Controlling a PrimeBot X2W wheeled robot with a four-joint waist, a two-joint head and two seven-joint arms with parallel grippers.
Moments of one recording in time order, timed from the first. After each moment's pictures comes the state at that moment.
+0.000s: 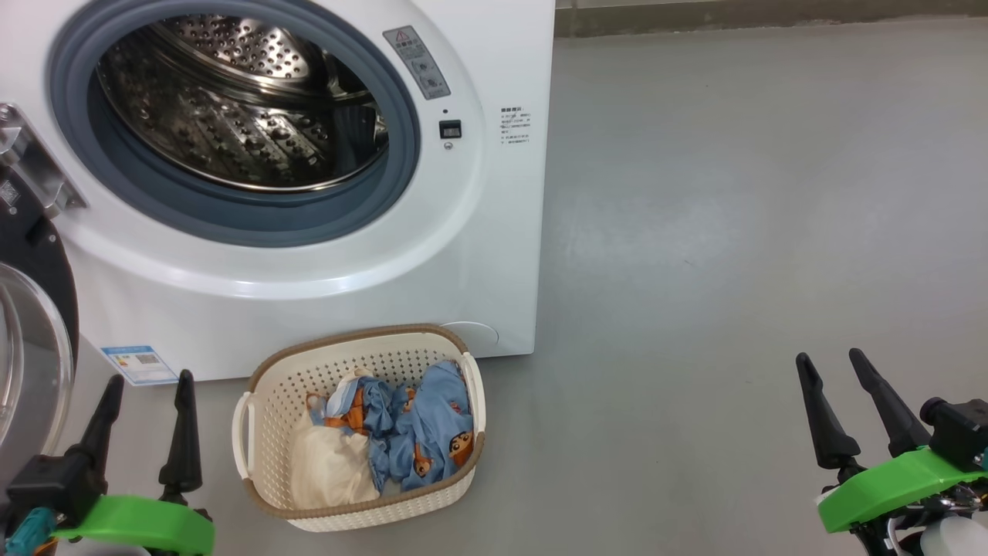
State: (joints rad) left arm -0.20 0.17 0.10 0.41 -0.22 -0.13 -0.26; right arm -0.09 -0.29 0.14 0.31 0.50 0.13 -0.25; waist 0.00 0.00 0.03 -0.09
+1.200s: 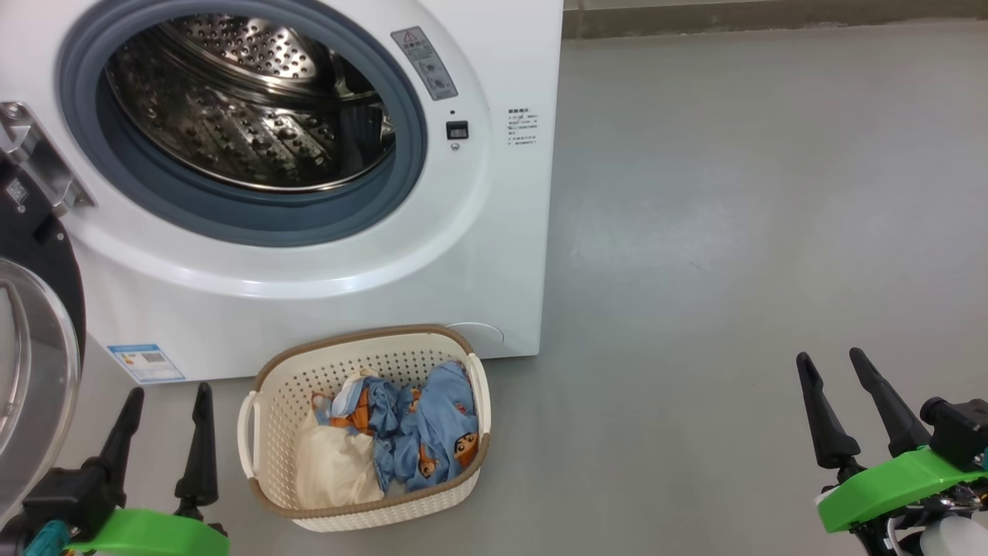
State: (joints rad) left arm -0.16 0.17 0.06 0.39 -0.26 -0.13 -0.26; right arm -0.09 -0.29 0.13 0.31 0.50 0.13 -0.25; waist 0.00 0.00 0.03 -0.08
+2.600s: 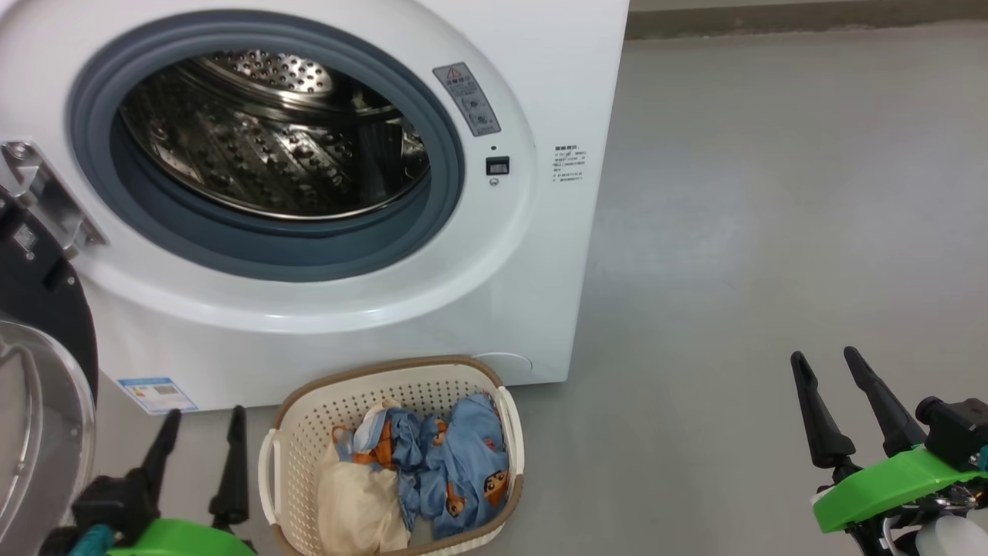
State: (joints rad) left arm -0.16 0.15 0.02 0.45 -0.24 -0.13 -0.26; right arm -0.09 -0.28 0.14 0.30 0.50 0.13 -0.25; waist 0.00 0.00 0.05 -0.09
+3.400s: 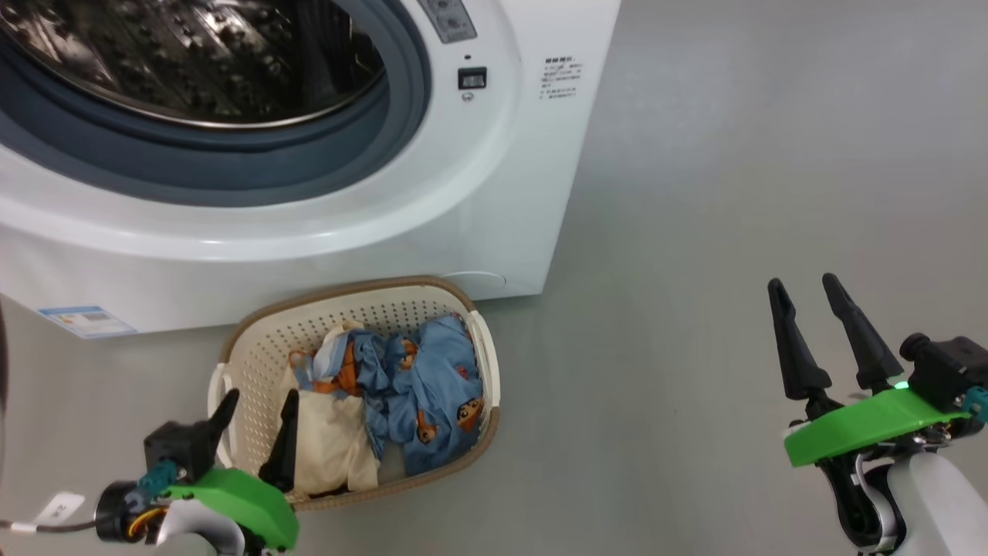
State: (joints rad) left arm -0.36 0.13 -0.10 0.77 -0.24 -0.13 -0.26; right arm -0.22 -0.22 0.13 0.28 0.49 0.13 -0.25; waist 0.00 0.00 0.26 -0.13
